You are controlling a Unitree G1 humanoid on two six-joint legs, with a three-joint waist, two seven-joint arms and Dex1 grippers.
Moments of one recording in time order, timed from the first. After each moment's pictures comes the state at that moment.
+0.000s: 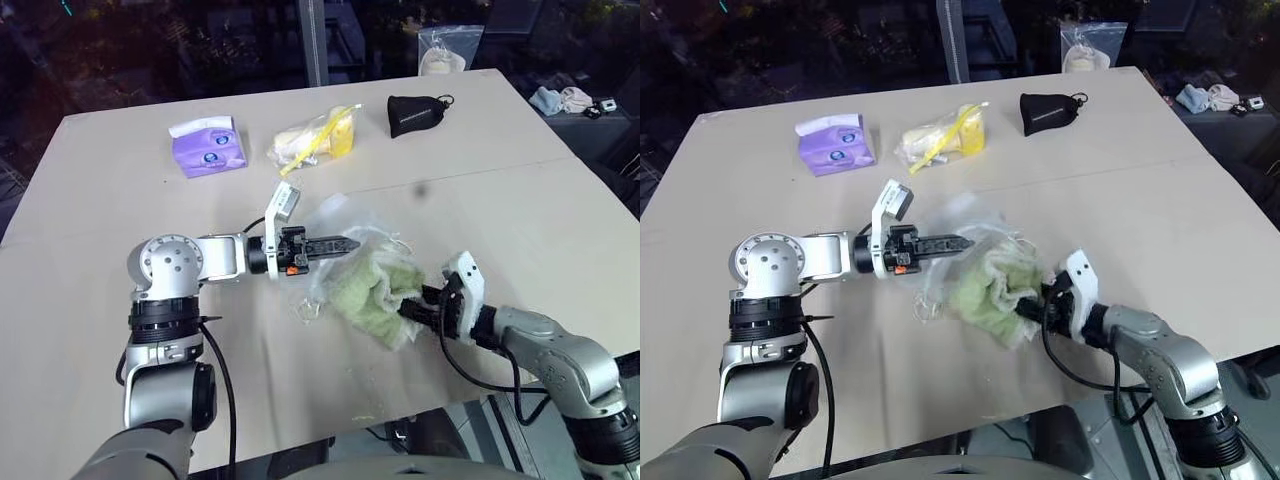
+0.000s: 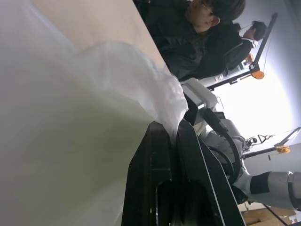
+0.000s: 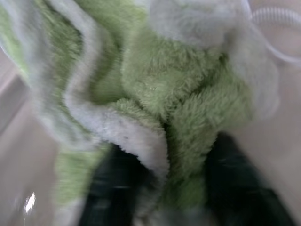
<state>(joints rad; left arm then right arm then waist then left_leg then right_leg) -0.63 0.44 0.23 0.05 -1.02 1.50 -0.70 -0.08 -0.46 0.09 -0.46 0.64 0.88 0.54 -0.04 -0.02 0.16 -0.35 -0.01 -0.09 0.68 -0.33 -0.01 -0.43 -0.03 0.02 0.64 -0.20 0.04</state>
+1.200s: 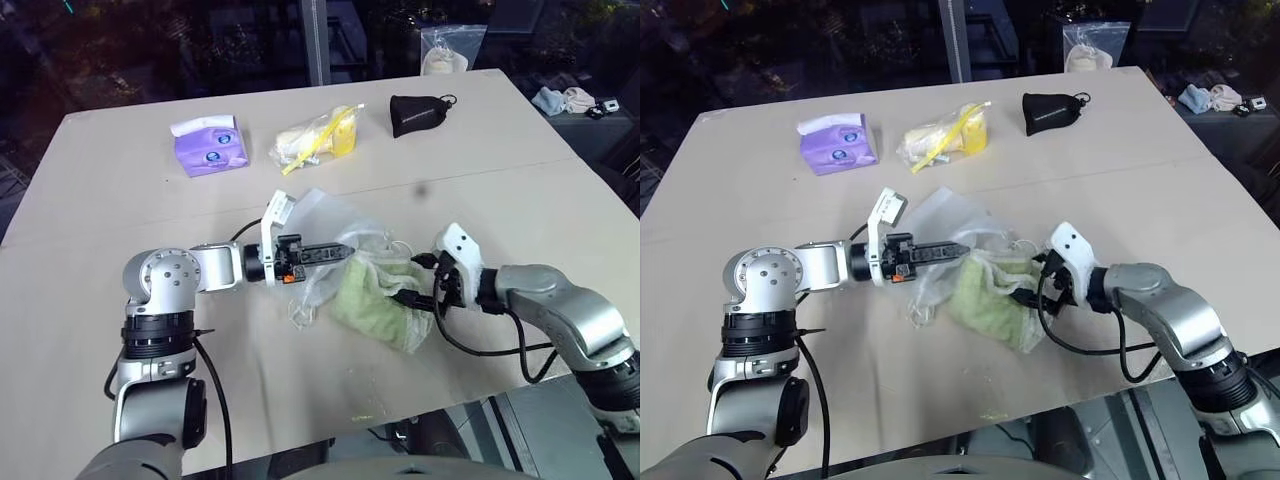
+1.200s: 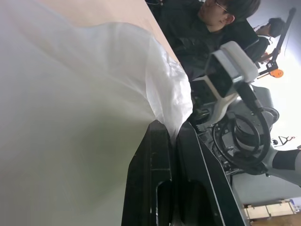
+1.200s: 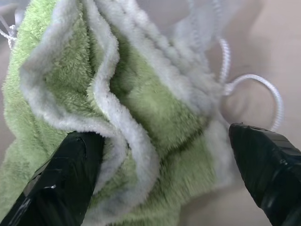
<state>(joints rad) -0.55 0.47 0.20 -0.03 -0.98 1.41 -0.71 -0.36 -0.61 0.25 -0.34 0.48 0.85 0.71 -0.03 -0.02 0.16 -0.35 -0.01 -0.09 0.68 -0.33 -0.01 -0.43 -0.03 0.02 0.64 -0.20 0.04</state>
